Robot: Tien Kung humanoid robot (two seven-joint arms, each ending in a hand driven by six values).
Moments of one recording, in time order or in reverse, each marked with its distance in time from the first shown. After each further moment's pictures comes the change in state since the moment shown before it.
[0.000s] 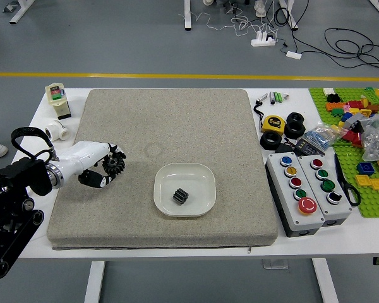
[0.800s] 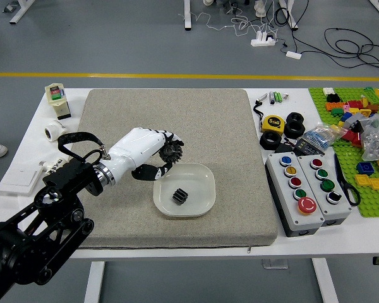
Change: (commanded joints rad) left arm -0.064 -0.137 0.210 -0.049 0.000 0.242 0.019; right arm 0.006 -0.002 -0.020 0.000 0.017 -0.001 0.001
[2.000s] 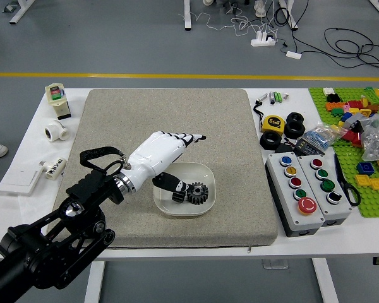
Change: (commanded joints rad) left arm -0.014 -0.036 0.079 0.068 0.000 0.201 -0.003; right arm -0.004 -0.002 -0.012 0.000 0.015 -0.003 0.002
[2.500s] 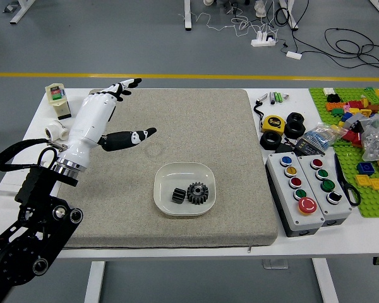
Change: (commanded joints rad) left arm 0.125 0.000 -0.318 -0.048 -0.331 0.191 -0.198; right arm -0.013 0.006 0.018 0.000 -0.020 0.001 0.000
